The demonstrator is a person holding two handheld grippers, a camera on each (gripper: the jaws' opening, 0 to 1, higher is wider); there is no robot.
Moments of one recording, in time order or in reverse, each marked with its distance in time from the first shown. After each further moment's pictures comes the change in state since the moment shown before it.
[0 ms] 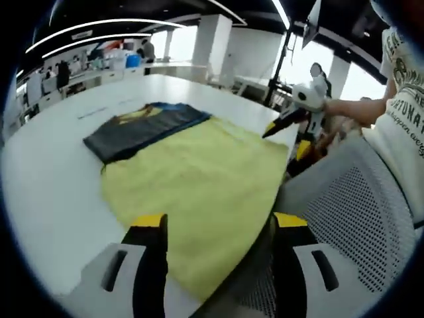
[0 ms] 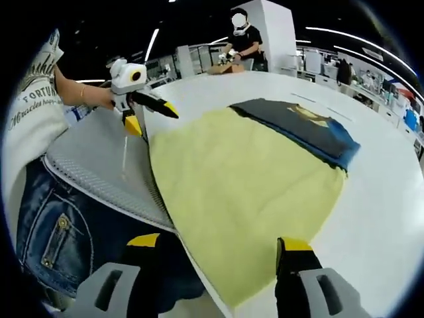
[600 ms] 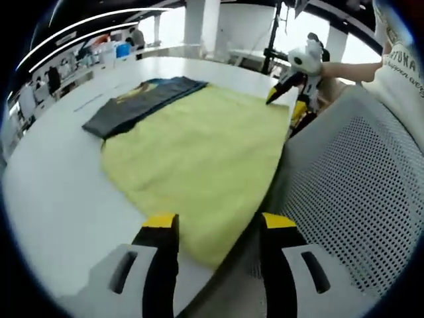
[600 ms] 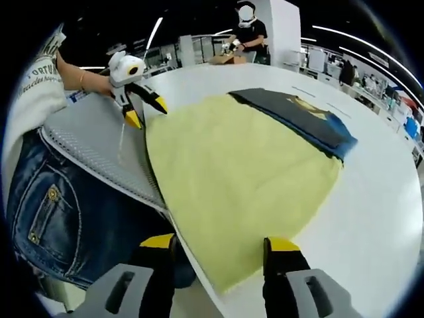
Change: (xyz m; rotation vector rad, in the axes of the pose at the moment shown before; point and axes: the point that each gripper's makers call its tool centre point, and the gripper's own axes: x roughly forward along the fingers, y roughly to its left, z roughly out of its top) left arm -0.008 0.010 -0.046 0.107 0.162 0.027; right arm -0.002 -0.010 -0.021 -0.057 0.058 -0.035
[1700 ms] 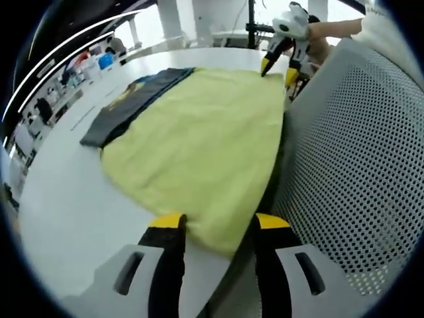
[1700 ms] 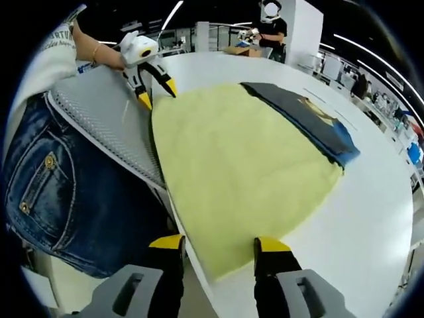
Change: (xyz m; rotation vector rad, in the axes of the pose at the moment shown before) left arm 0.002 0.007 -0.017 0.194 0.099 0.047; right arm -0.005 -0.002 -0.013 -0.136 0.078 -0.026
